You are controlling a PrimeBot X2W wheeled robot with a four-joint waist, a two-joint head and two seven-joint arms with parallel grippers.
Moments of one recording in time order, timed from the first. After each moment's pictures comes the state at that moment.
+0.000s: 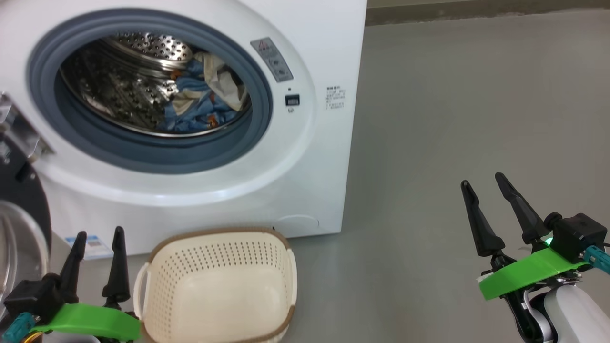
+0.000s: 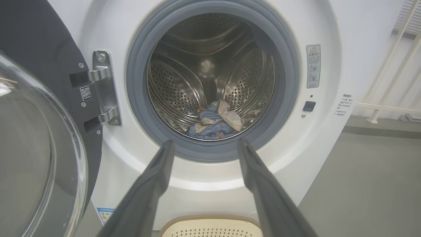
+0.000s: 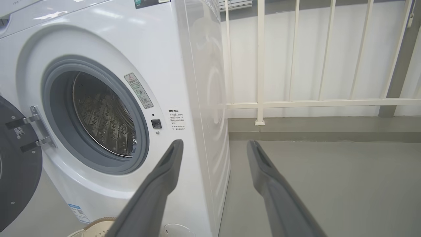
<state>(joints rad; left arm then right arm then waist) -0.18 0.27 -0.09 0.36 -0.48 -0.06 -0.26 -0.20 -0.27 0.20 0.23 0.45 0.13 -0.26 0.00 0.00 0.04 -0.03</state>
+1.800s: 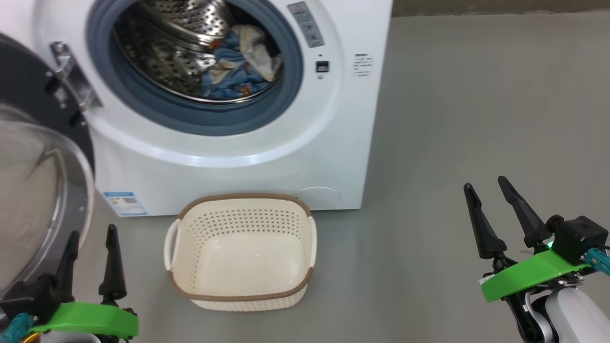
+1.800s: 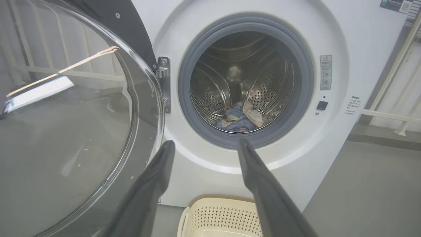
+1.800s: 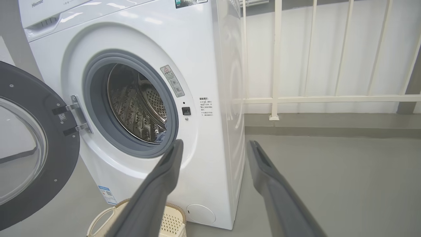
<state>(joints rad) -0.18 0.25 -0.06 0.35 -0.48 -0.05 -0.26 -0.20 -0.26 0.19 0.24 0.45 0.13 -0.26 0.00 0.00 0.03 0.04</state>
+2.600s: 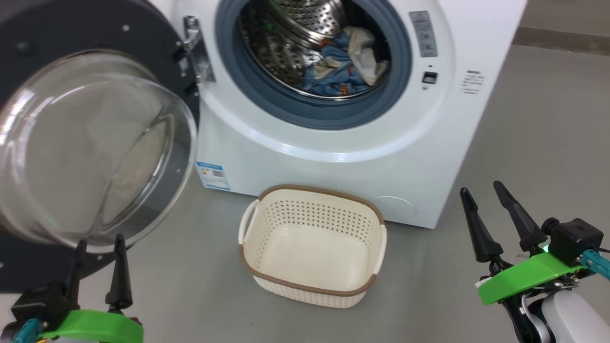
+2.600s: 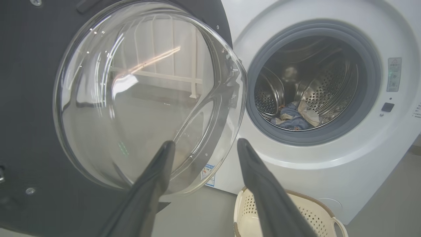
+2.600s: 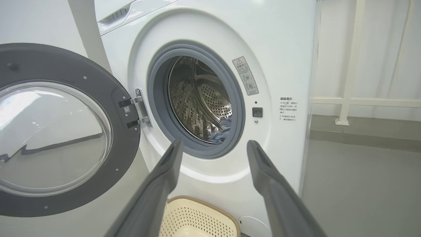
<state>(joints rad) -0.16 0.24 -0.07 0.36 -0.43 0.01 -0.25 -0.20 -0.26 0.21 0.25 0.48 0.13 -0.26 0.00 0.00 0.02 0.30</state>
